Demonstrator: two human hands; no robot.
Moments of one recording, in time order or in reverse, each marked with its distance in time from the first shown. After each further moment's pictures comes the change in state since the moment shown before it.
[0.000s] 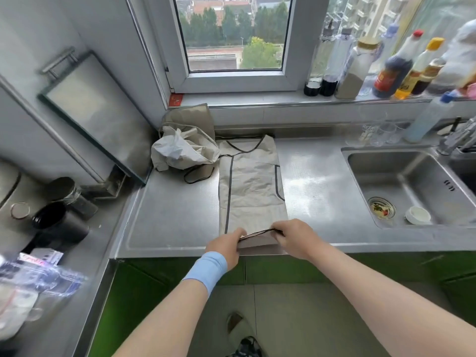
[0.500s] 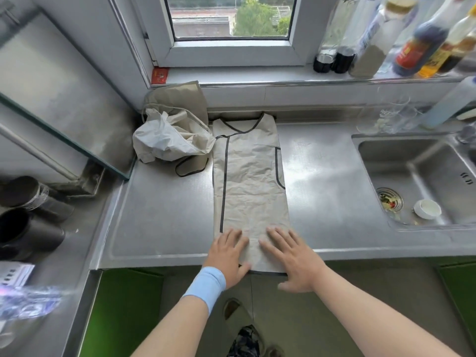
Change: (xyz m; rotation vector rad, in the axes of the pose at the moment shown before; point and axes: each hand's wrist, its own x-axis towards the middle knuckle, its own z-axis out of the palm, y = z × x) left_hand 0.053 -0.034 0.055 0.246 0.147 0.257; right_hand 0.014 0.054 0.072 -0.544 -0.288 -0.237
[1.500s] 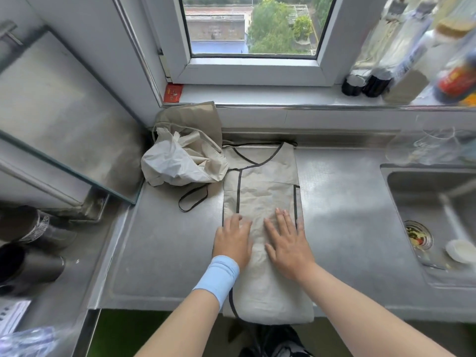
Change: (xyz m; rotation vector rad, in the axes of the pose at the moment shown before) left_hand 0.109 -0.041 -0.069 -0.030 0.235 -0.232; right_hand 0.137 0.032 -0.055 0.155 0.085 0.382
